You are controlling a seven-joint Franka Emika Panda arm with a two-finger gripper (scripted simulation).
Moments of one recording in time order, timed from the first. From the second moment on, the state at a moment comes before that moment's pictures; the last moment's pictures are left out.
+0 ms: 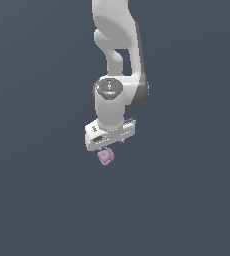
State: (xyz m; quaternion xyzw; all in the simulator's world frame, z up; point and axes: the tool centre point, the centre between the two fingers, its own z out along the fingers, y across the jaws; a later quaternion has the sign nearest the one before) arm 0.014 -0.016 0.126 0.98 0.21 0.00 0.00
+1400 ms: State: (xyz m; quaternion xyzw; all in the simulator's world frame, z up) arm 0.019 -0.044 0.073 0.94 0.33 0.00 0.00
